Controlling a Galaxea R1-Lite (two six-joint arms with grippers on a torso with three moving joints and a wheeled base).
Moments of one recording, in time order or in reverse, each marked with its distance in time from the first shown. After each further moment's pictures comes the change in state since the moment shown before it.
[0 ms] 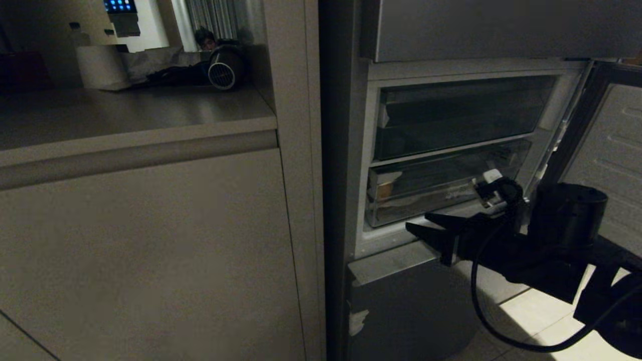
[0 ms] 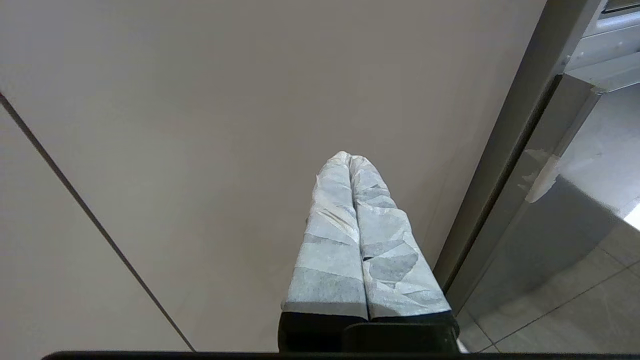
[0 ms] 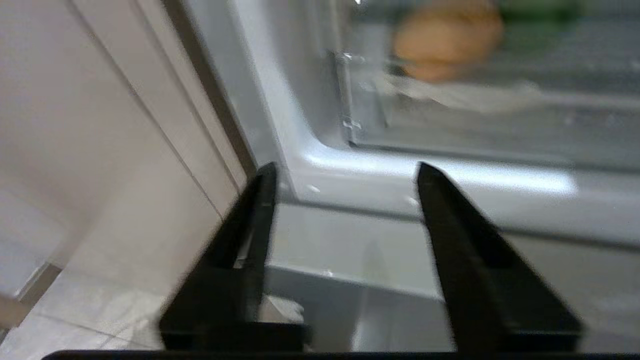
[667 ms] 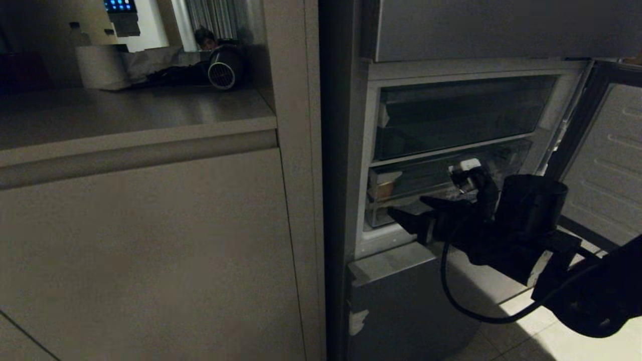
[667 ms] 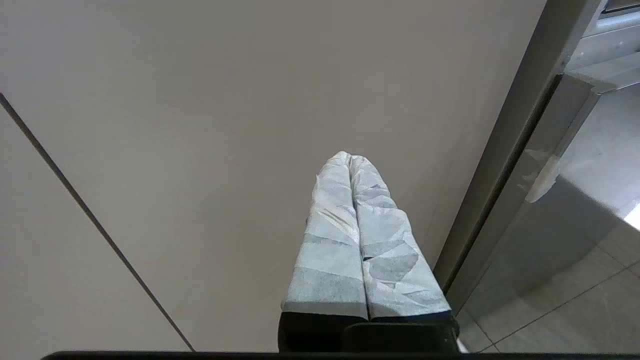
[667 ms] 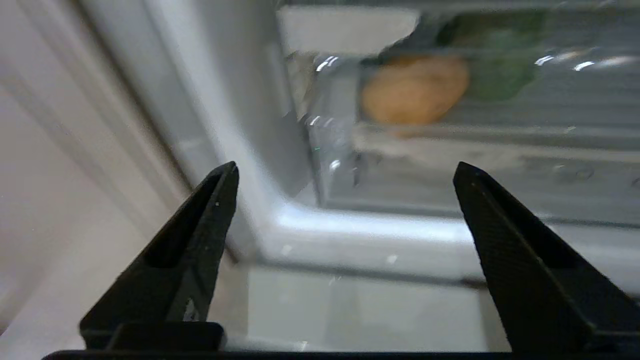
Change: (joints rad) left arm 0.000 0.000 0.000 0.000 0.000 0.000; right arm 0.047 0.118 -0.120 -0.069 -0.147 -0.004
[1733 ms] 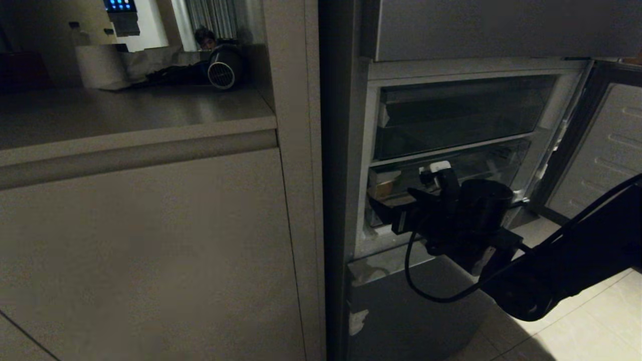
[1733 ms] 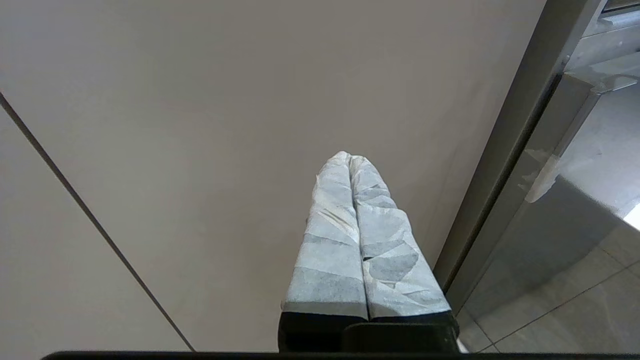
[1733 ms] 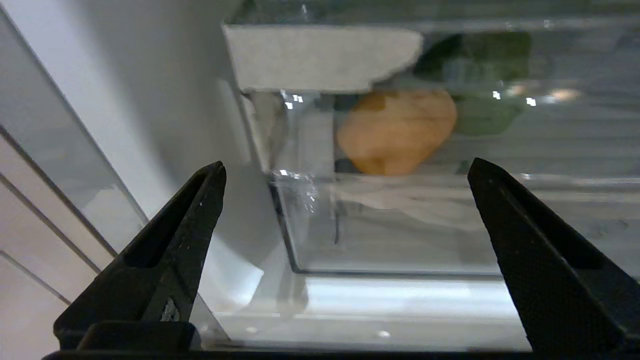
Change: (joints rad) left arm 0.000 0.000 0.000 0.000 0.000 0.000; right arm 0.035 0.202 -0.135 -0.145 -0.115 -0.021
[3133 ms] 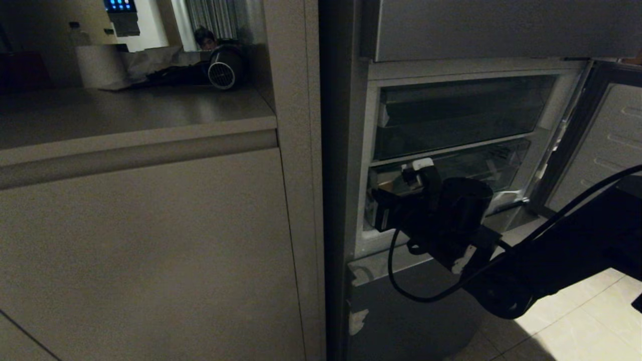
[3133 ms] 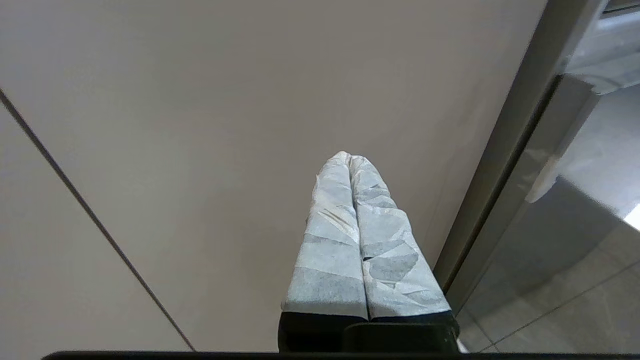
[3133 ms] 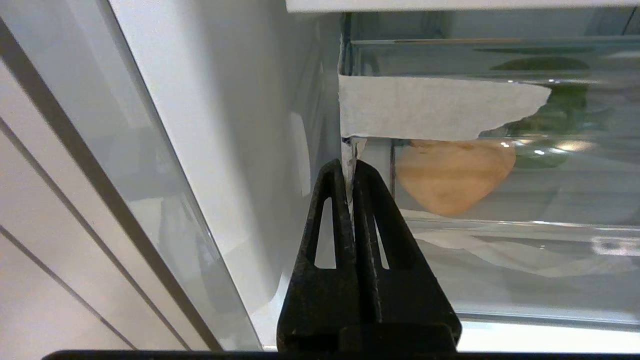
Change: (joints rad) left arm 0.000 0.000 0.000 0.000 0.000 0.000; right arm 0.035 0.036 -0.069 0.002 -0.042 0.000
